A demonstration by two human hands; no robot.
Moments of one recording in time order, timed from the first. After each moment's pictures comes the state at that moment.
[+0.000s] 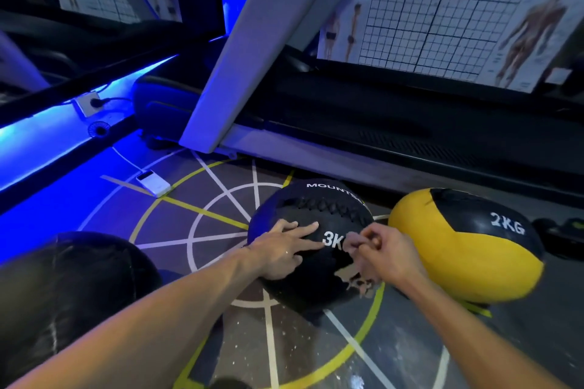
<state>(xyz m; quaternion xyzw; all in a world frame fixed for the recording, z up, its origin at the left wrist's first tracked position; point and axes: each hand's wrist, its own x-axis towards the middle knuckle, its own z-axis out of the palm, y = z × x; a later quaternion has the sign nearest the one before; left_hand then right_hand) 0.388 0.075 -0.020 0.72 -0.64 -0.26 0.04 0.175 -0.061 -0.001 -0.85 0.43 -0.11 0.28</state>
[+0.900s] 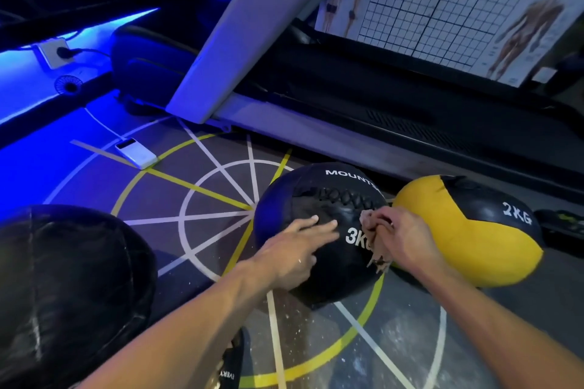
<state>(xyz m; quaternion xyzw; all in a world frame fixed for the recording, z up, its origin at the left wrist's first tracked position) 0.400 0.110 -0.058 0.67 -0.66 -0.26 0.20 0.206 -0.065 -0.032 -0.89 0.41 -0.10 0.15</state>
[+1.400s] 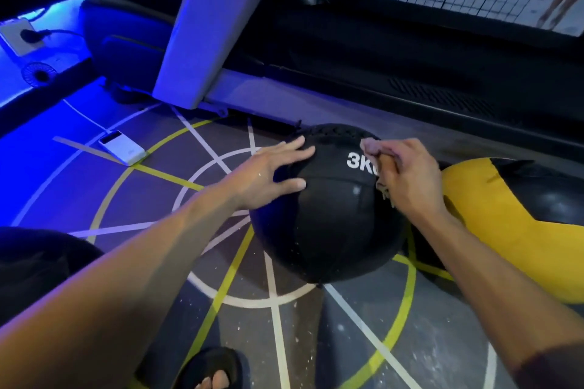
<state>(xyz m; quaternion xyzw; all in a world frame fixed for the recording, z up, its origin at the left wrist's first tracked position) 0.526 0.012 -0.071 0.70 -0.60 -0.24 0.29 0.296 -0.162 -0.066 -0.87 0.35 -0.30 0.16</state>
